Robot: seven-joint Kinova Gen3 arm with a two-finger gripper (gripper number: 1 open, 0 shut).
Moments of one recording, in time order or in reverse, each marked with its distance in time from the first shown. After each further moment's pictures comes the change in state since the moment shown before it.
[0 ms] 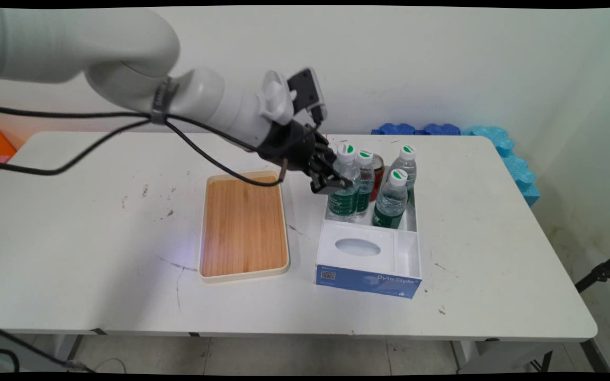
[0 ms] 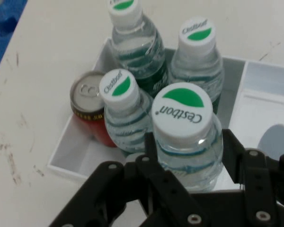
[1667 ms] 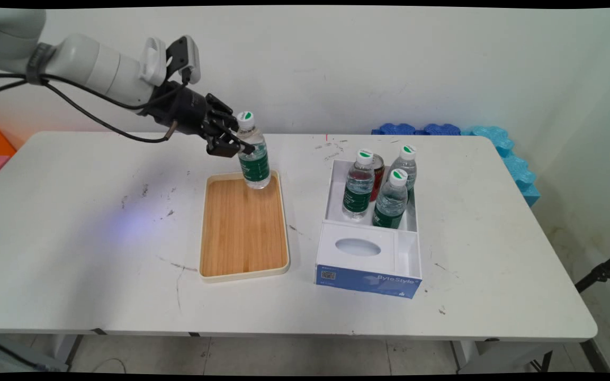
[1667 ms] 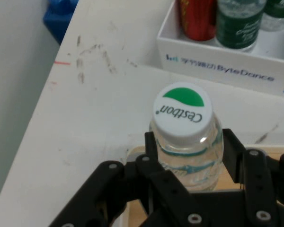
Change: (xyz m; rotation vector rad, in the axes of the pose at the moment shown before) arm -0.125 -0.112 -0.103 0.045 -0.014 -0.026
